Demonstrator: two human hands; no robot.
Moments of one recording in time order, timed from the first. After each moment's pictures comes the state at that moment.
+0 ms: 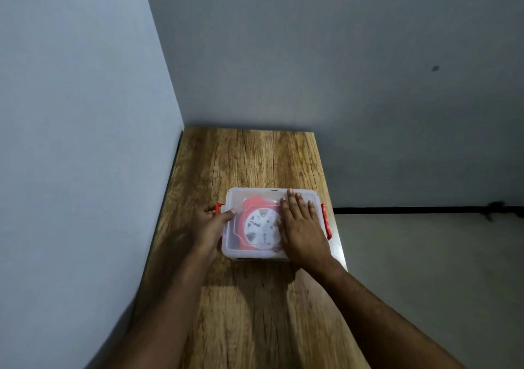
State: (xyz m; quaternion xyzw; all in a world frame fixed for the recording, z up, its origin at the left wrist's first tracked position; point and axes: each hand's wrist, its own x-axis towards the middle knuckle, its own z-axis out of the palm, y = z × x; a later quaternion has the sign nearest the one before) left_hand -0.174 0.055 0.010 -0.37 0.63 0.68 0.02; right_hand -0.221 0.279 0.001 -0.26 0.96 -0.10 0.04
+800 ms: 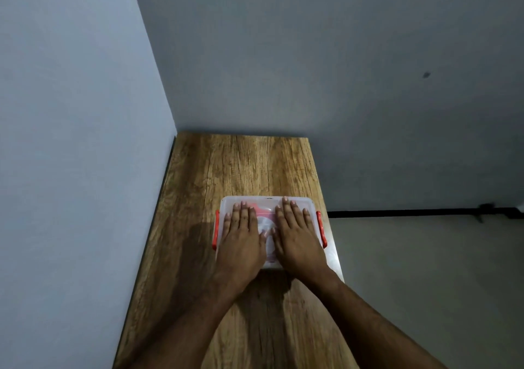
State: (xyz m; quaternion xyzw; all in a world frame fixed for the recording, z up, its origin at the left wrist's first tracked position) left_hand -0.176 0.123 0.020 -0.04 0.99 0.04 0.10; right_hand -0.216 0.278 0.014 -0.28 0.95 -0.12 0.05
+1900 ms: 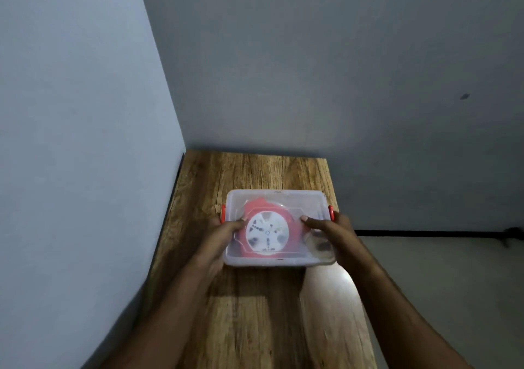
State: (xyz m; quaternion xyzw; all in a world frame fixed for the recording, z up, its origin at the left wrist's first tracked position) left_hand -0.266 0.033 0.030 -0.34 0.57 0.75 0.07; right_hand -0.342 0.280 0.048 0.06 0.72 -0.65 0.21
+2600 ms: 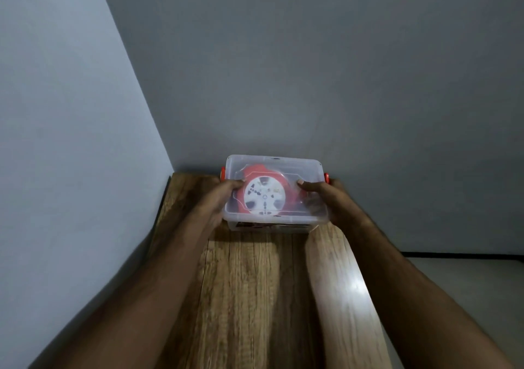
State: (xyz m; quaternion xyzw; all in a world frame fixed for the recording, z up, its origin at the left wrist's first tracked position) left_hand -0.480 -0.035 0.018 -0.34 0.60 0.72 0.08; right_hand -0.564 0.208 0.005 0.03 0.74 -0.64 0.21
